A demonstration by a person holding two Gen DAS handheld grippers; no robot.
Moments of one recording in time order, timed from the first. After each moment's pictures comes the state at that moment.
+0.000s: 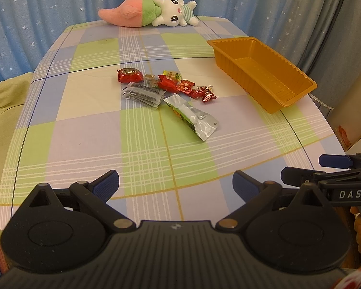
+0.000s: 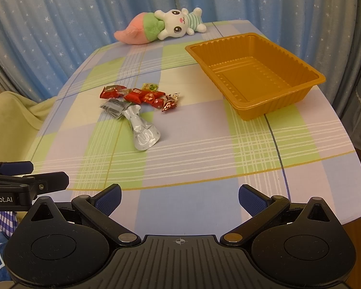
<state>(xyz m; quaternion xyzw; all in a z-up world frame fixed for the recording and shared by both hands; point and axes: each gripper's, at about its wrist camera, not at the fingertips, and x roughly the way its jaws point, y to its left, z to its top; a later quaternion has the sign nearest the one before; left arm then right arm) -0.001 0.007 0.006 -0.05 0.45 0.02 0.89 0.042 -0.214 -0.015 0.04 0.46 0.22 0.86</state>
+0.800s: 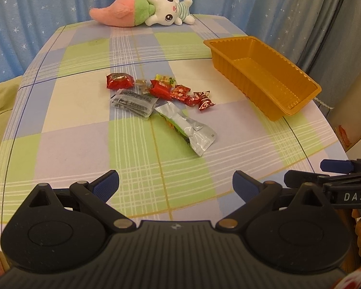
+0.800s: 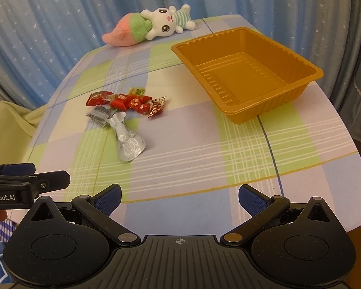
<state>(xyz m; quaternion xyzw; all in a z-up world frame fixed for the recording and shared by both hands) 0.046 0.004 -0.010 -0.05 0.46 0.02 0.89 0.074 -0.226 -0.026 0.06 0.47 0.21 0.86</state>
